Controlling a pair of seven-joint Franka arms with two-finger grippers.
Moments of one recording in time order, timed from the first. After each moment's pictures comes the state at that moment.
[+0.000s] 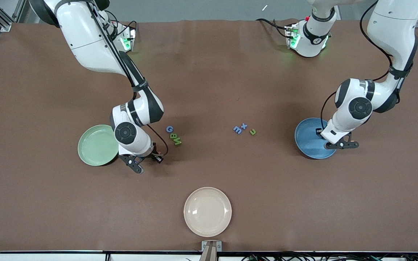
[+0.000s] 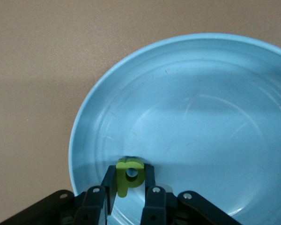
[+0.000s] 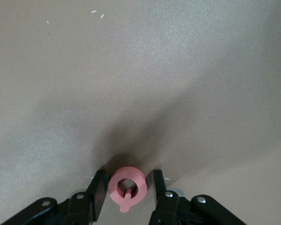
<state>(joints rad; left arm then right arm) 0.08 0.38 -0.11 -2.26 0.33 2.56 -0.30 0.46 0.71 -0.05 -1.71 0.10 2.40 1.05</state>
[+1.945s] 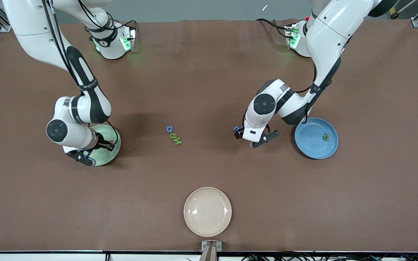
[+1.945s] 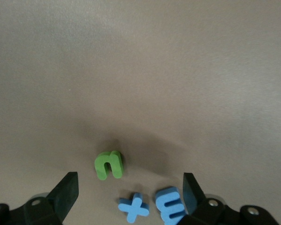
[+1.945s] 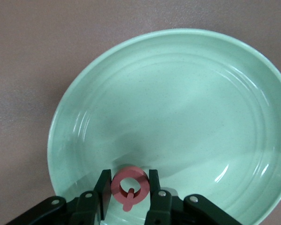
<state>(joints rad) -0.19 0.63 -0.43 -1.91 0.29 2.41 -1.28 0.16 0.50 -0.08 -2.02 0.10 2.36 0.47</state>
